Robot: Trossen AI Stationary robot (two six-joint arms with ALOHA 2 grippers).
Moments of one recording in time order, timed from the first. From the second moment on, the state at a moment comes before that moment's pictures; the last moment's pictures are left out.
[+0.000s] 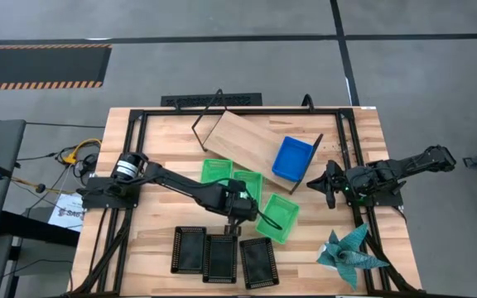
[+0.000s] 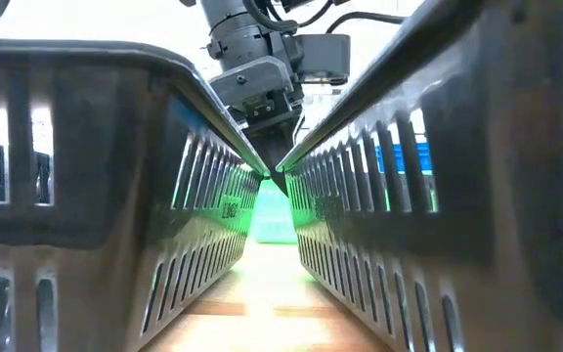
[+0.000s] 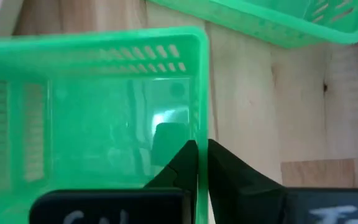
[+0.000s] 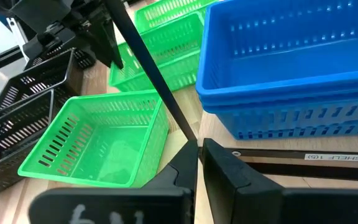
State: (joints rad) left arm -0.24 2.05 1.53 -0.69 -0.21 -0.09; right arm 0.26 0.20 0.14 -0.42 0.34 0.52
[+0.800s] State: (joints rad) left arm -0.27 1.95 1.80 -0.99 -0.55 0.12; right arm 0.26 0.20 0.14 -0.41 0.34 0.52
